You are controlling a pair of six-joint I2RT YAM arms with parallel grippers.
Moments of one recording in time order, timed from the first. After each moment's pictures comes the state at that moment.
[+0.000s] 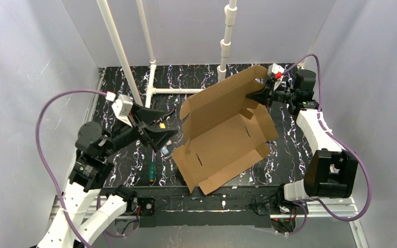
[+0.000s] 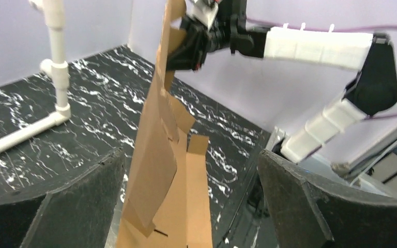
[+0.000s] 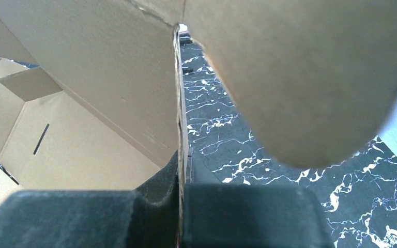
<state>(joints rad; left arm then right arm) -0.44 0.67 1.06 -0.27 0.54 -0.36 -0.02 1.40 1.06 0.03 -1.25 -0.36</state>
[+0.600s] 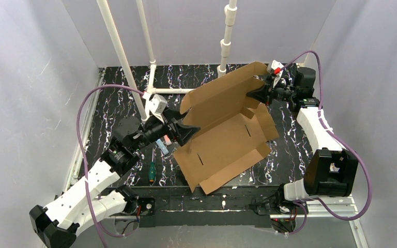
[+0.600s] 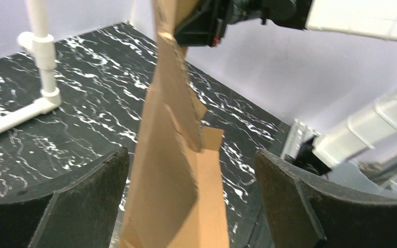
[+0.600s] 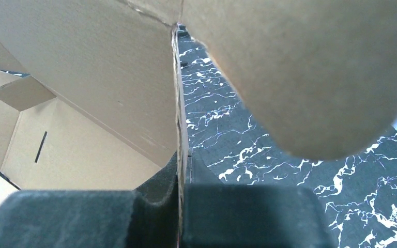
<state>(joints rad) -0.69 0.81 0.79 0.06 0.34 -0.31 -0.02 1.41 1.12 -0.07 -1.18 -0.34</state>
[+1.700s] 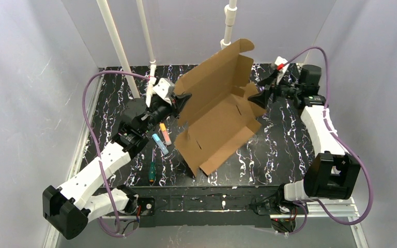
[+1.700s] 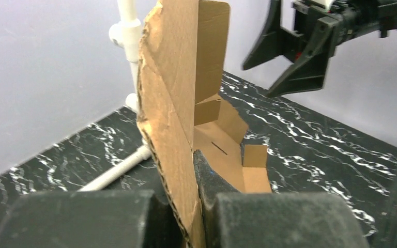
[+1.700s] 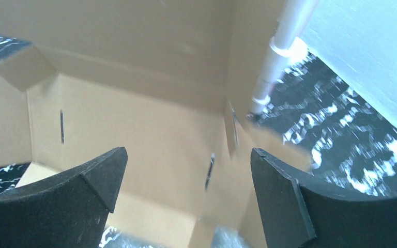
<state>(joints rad) -0.63 1.05 0.90 0.26 0.18 -0.05 -0.01 1.40 1.19 -0.19 -1.09 -0.37</state>
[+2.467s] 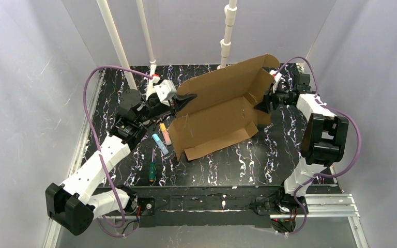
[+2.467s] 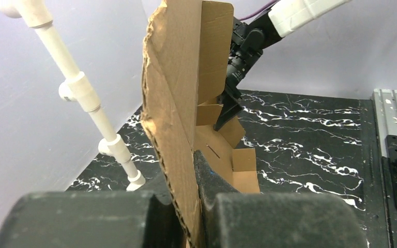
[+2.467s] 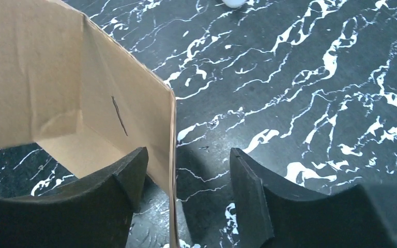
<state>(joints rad) -0.51 1.10 0.99 0.29 0.62 0.11 -0.14 1.79 1.27 -0.40 -1.01 -0.70</state>
